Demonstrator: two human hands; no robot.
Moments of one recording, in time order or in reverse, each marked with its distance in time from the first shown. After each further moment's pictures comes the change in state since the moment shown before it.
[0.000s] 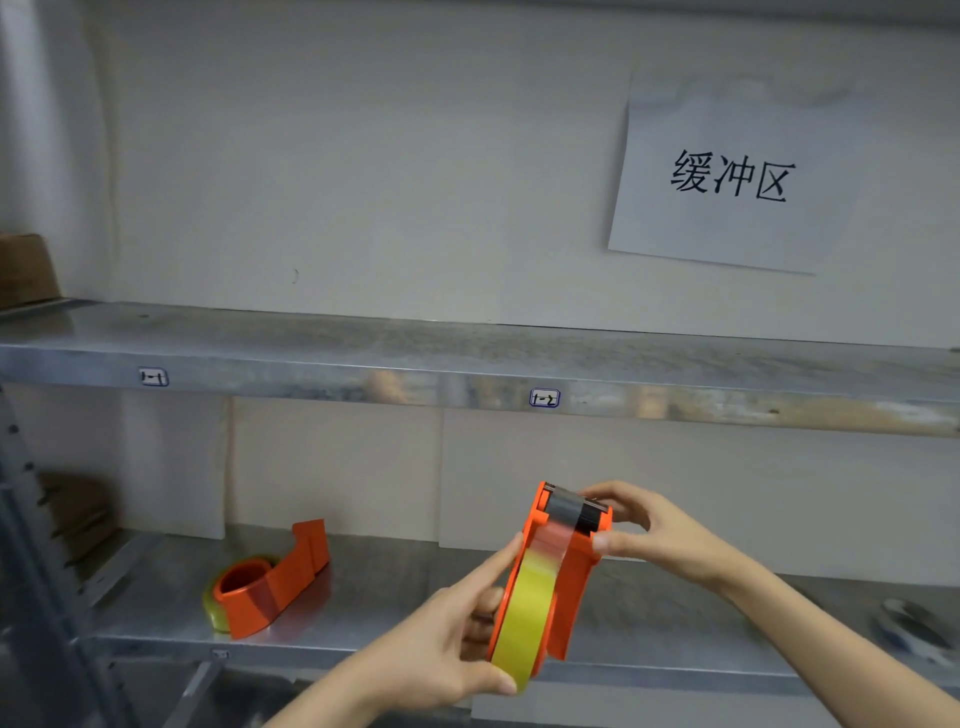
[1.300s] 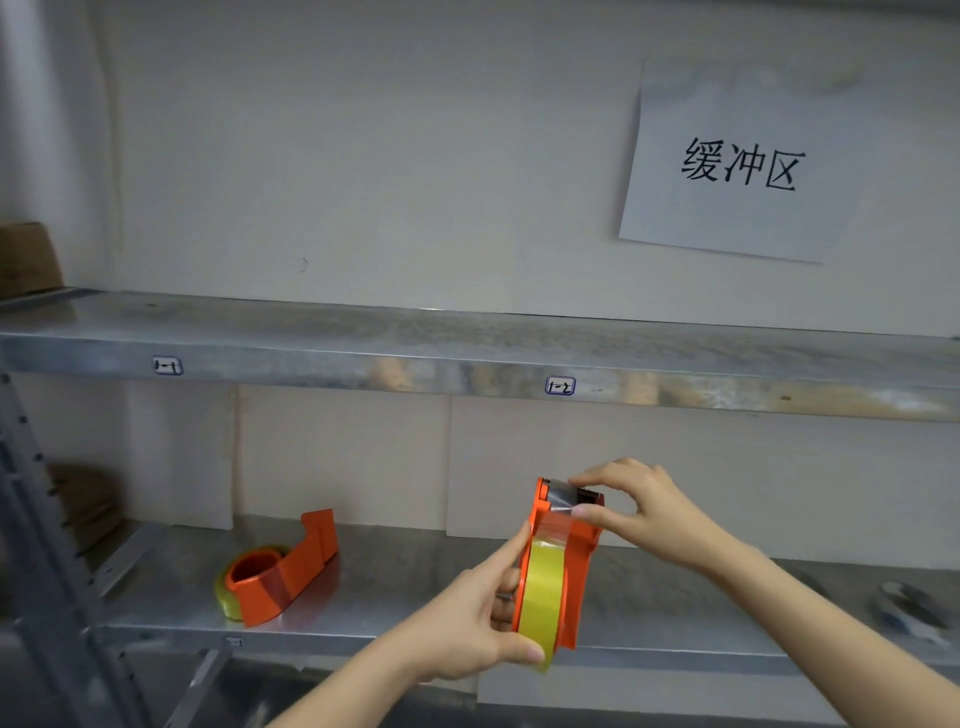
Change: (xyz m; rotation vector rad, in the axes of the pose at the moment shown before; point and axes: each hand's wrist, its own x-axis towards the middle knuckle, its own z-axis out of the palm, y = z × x) left_hand 0.013 -0.011 0.003 -0.033 0.028 -0.106; right_hand 0.013 -0.010 0.016 -0.597 0.183 -0.123
